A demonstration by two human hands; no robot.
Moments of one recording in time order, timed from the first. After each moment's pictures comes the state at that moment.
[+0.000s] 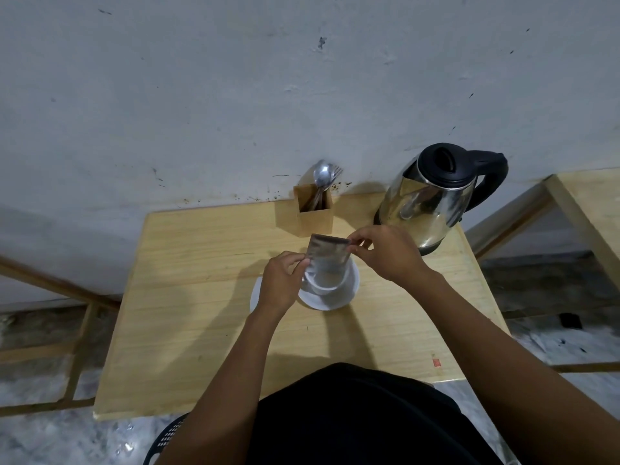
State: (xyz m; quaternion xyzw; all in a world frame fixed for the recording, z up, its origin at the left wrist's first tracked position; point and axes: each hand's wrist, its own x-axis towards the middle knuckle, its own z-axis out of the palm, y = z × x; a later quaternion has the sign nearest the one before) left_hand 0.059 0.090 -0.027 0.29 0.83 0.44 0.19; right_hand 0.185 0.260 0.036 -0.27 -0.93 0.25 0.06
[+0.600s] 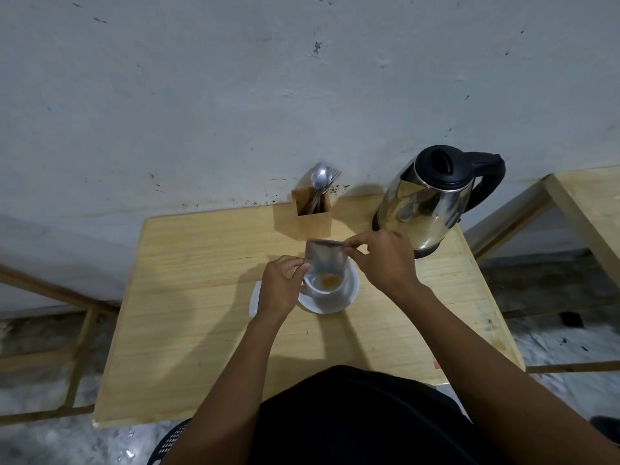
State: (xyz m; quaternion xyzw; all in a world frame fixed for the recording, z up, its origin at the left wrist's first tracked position) left_hand 0.059 0.093 -0.033 0.29 0.83 0.46 0.17; right_hand 0.184 0.246 0.026 -0.32 -0.91 0.21 0.15
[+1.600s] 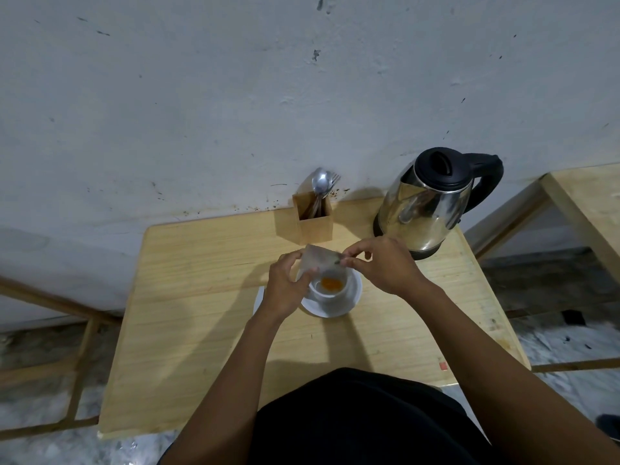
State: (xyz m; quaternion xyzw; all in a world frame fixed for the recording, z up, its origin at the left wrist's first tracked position) left_hand 0.051 0.093 -0.029 0.27 0.78 0.49 0.28; right_hand 0.187 0.246 0.036 -0.30 -0.89 0.33 0.08
